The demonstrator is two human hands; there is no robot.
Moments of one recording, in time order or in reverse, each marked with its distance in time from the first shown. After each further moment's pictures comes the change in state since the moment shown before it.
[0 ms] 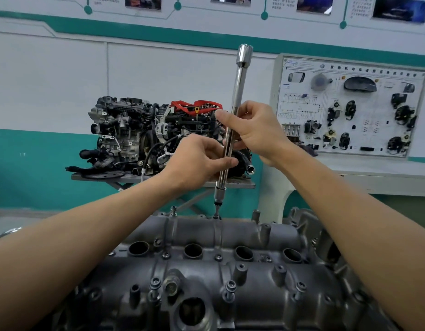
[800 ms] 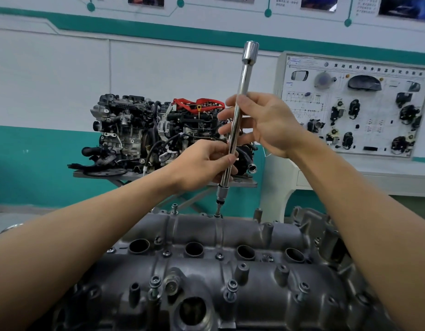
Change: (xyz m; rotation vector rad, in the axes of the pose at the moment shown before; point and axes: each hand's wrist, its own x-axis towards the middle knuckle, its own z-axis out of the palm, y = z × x) left_hand 0.000 -0.006 0.000 -0.123 -0.222 -0.051; right_hand 0.002 -0.010 -0.016 0.213 -0.226 0.031
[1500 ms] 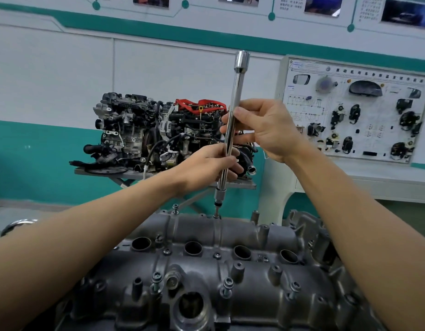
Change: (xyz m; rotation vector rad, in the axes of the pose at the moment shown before) left_hand 0.002 0.008 0.006 -0.114 -0.025 -0.102; right_hand 0.000 0.000 0.000 0.015 0.055 -0.058
